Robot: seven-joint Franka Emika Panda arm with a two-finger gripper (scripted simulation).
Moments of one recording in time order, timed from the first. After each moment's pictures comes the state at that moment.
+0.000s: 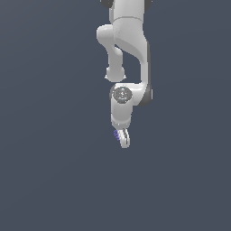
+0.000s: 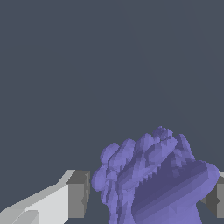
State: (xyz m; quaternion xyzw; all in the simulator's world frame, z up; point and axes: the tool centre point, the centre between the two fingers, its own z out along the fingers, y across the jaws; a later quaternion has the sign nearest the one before) arm -0.015 0.025 0.043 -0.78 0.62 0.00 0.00
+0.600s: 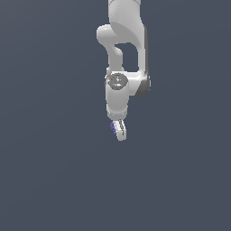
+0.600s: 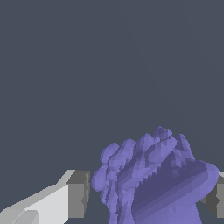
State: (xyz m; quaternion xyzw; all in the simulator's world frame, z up) arm -0.030 0.007 0.089 -0.78 0.62 0.00 0.00
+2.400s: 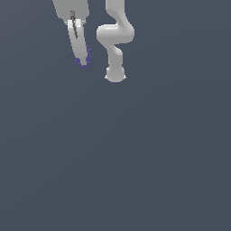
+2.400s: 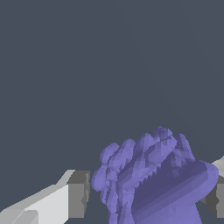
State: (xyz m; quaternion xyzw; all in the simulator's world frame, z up) arm -0.127 -0.118 0.408 -0.78 0.62 0.00 0.00
